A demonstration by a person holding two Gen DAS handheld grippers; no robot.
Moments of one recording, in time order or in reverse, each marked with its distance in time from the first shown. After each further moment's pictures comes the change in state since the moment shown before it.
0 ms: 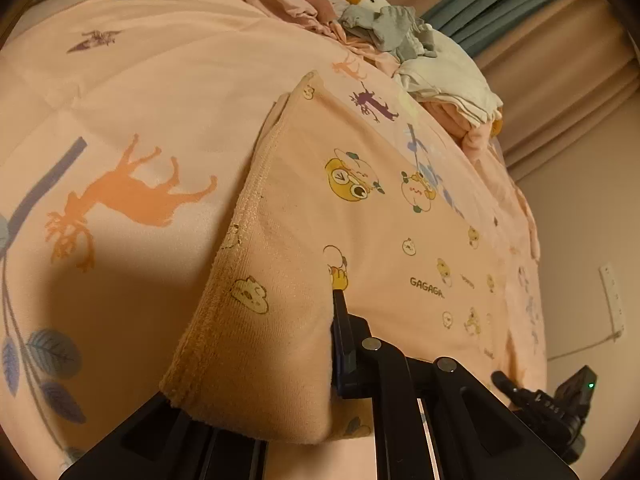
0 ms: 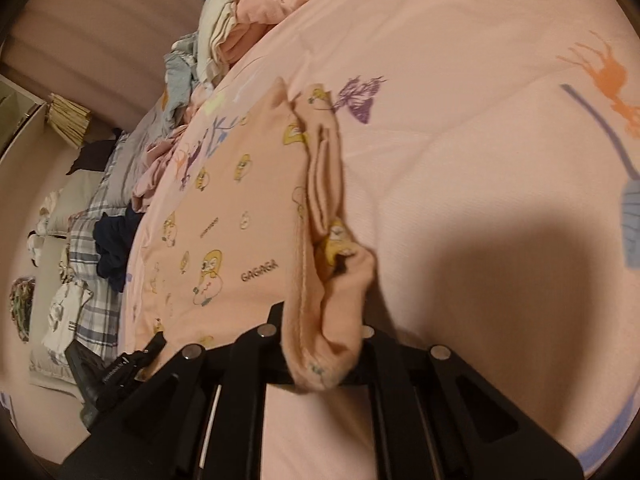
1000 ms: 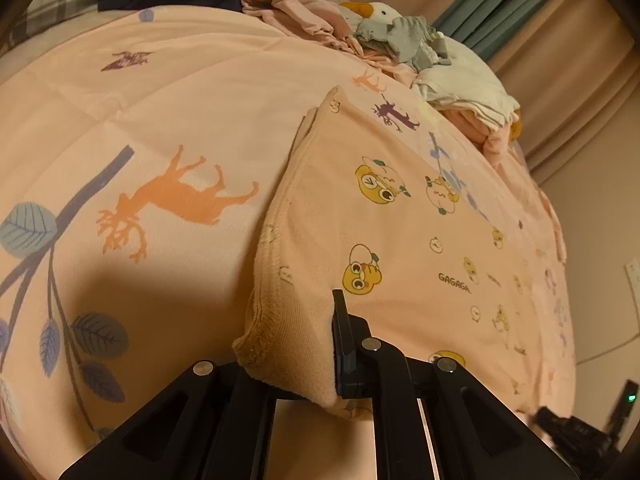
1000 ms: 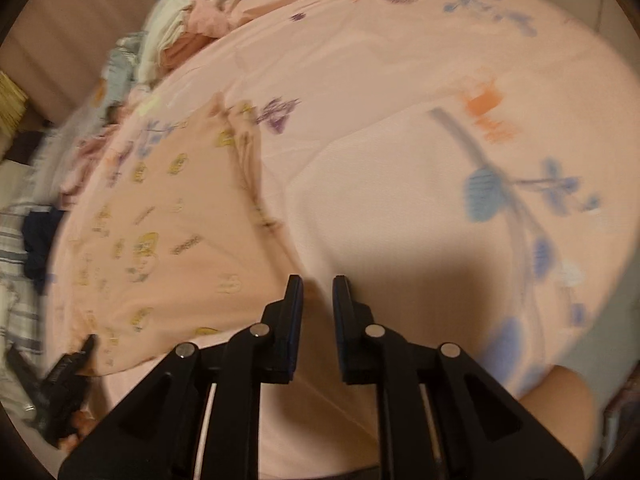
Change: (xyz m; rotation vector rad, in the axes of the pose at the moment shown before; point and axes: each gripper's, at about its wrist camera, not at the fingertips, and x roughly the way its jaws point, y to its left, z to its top) left arm -0.010 0.003 -0.009 0.031 -0.057 0.110; right arm -0.051 0.011 -0.015 -0.055 -0.081 -0.489
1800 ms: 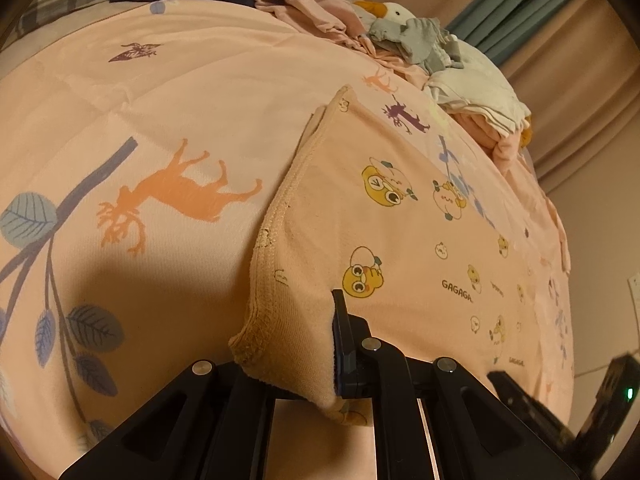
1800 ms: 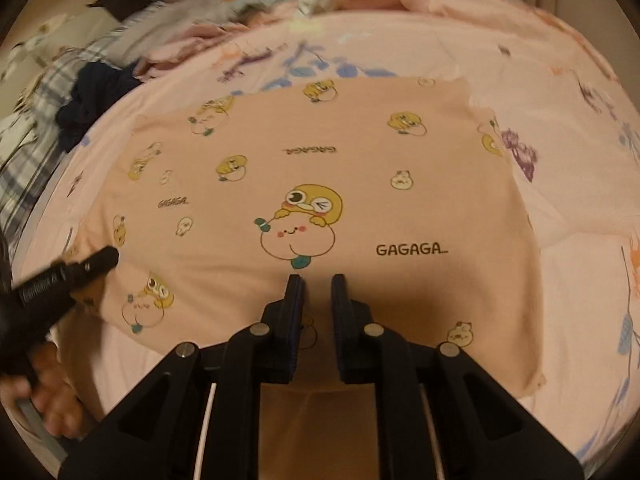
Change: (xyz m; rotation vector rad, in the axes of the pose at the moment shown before) left arm 0.001 0.001 0.002 -0.055 0.008 0.013; right arm 0.034 0.127 -0.028 -0.540 -0.028 0.275
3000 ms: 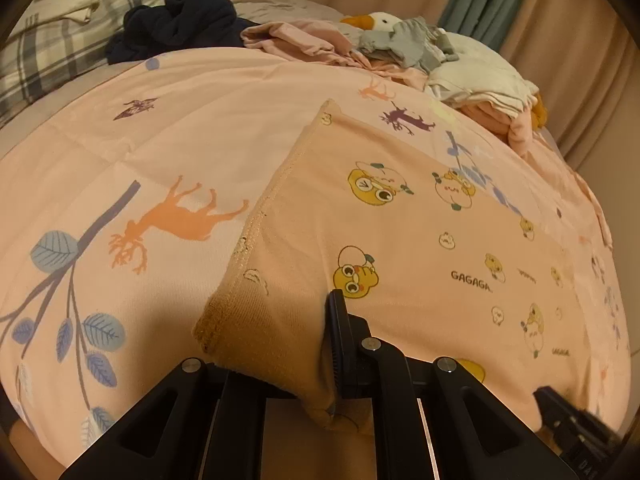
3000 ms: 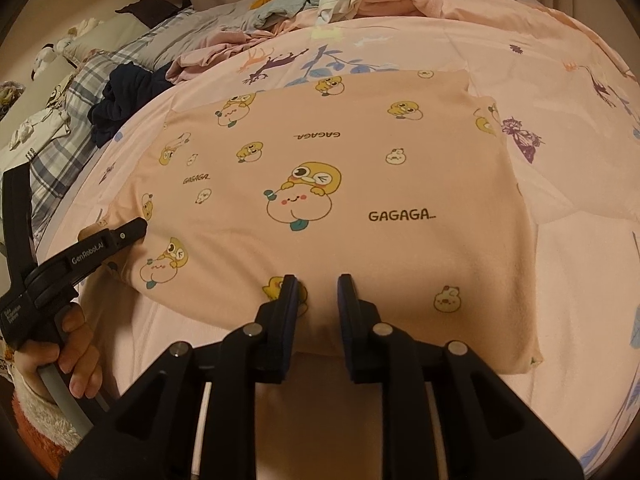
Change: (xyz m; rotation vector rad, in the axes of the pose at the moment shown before) left arm 0.001 -0.036 -0.014 0.143 -0.117 0.182; right arm -0.002 -0.016 -0.011 0.035 0.006 0.126
